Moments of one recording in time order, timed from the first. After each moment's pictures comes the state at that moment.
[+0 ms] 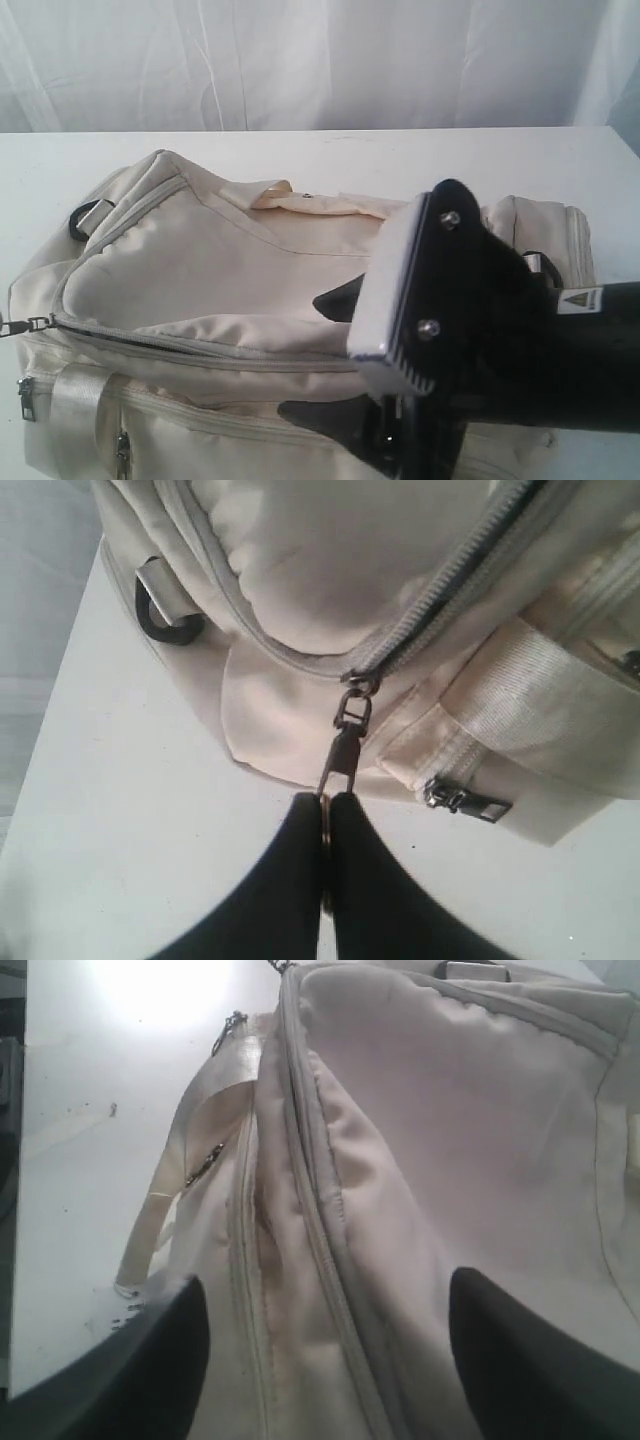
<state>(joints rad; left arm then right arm) -1.34 0.76 -0.62 0.80 1.21 -0.34 0.96 1.04 -0.60 1.01 0.36 -1.41</state>
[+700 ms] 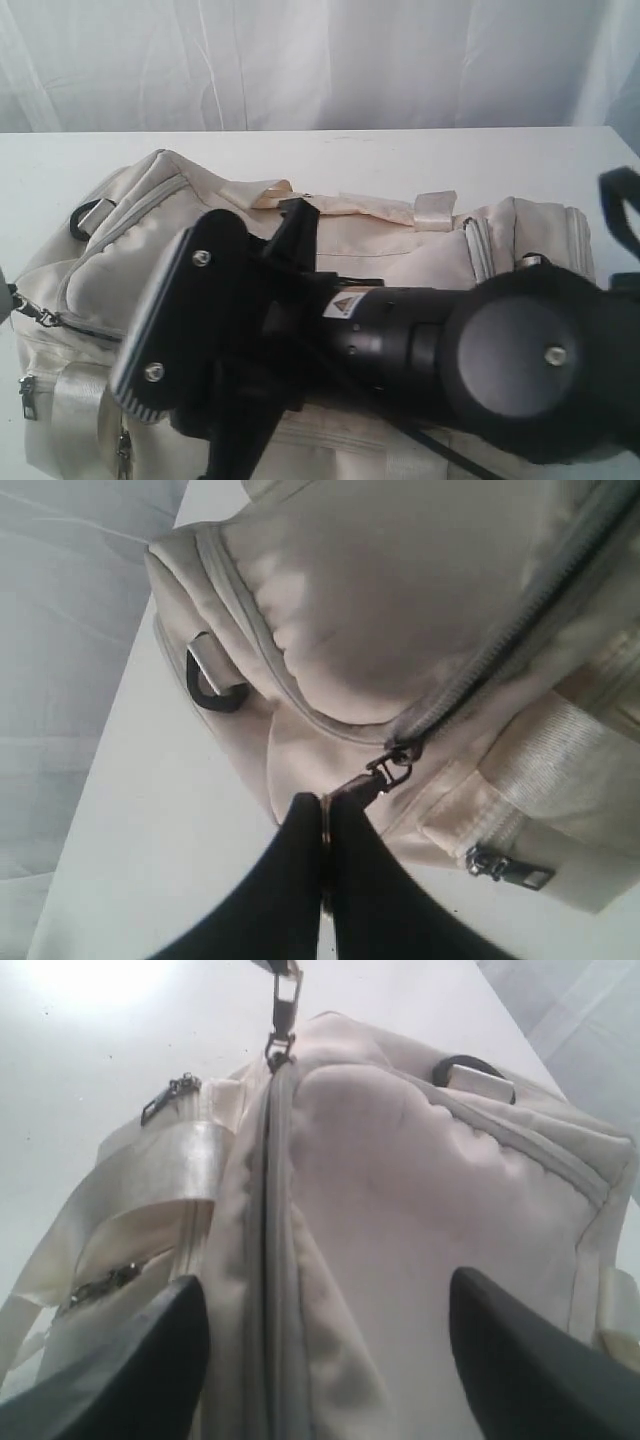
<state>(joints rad) -1.34 0.76 -0.62 0.89 1.13 -0.34 1.24 1.38 -0.78 1.01 -0.07 -1.51</state>
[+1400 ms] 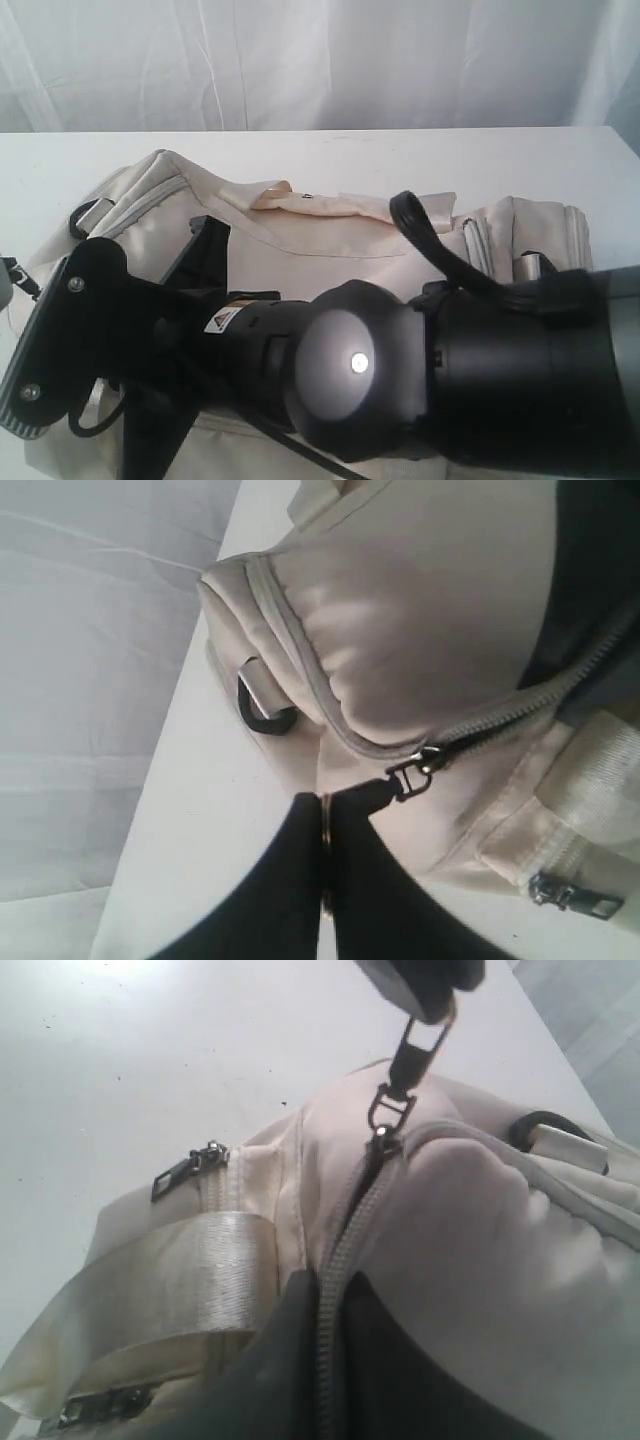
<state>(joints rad) -1.34 0.76 -0.61 0.98 1.12 -0.34 1.31 1.60 -0.94 1.01 -0.12 -1.51</state>
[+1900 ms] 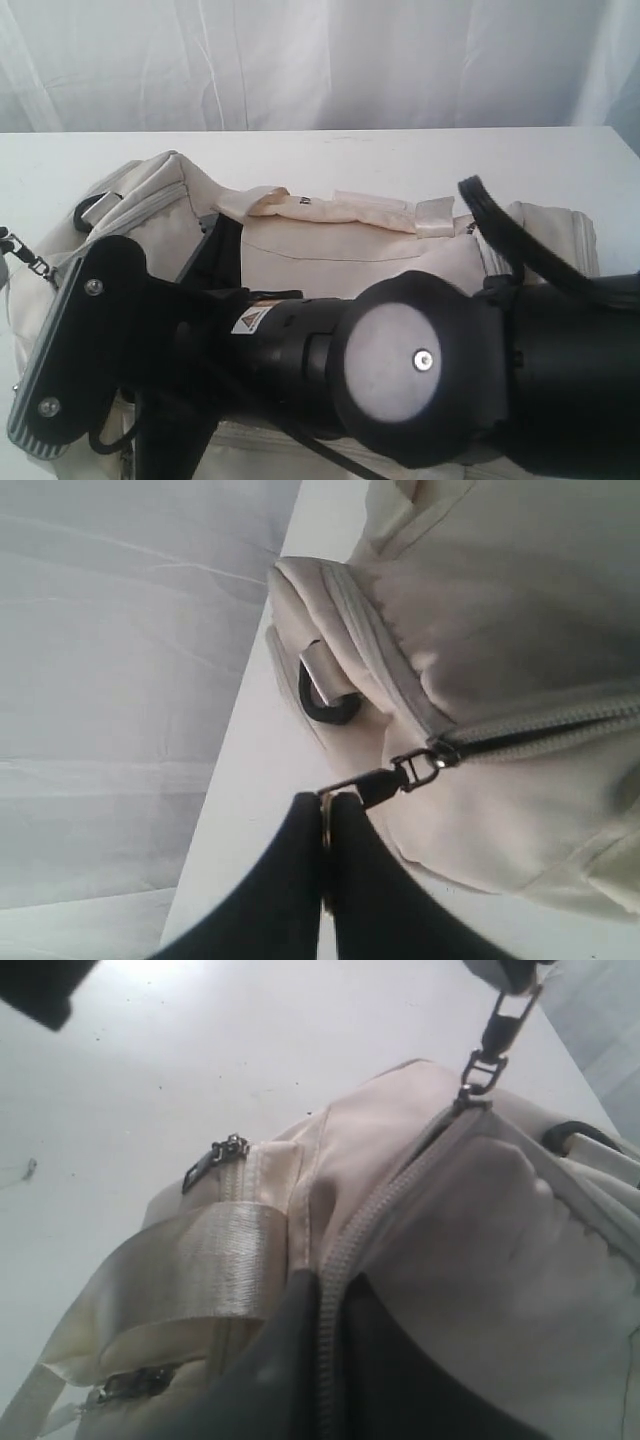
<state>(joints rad) -1.34 0.76 -0.61 1.09 1.14 -0.34 1.31 1.52 -0.90 1.01 -0.04 -1.53</state>
